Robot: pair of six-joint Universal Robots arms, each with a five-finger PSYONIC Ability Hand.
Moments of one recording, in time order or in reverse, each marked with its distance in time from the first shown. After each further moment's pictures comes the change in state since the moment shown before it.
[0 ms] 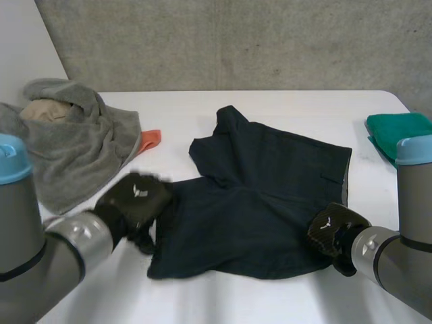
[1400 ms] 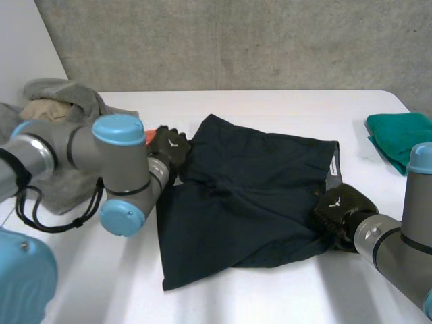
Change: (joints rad) left arm -0.042 -0.734 0.746 0.137 -0.205 0.205; right arm -0.068 0.014 0.054 -0.246 -0.003 0.097; left_hand 0.027 -0.049 -0.066 -0.065 -0.060; right_hand 0.000 0.000 0.000 0.000 0.000
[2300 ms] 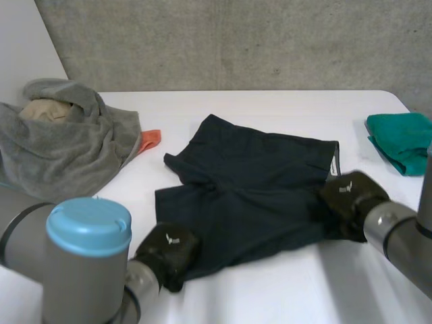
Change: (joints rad) left arm -0.200 0.515 -0.780 -0.080 -0.012 -0.432; right arm -0.016 -0.071 -0.019 0.049 0.005 0.129; left_hand 0.782 0.837 0.827 0.847 0.807; right_hand 0.000 0.000 0.000 0.000 0.000
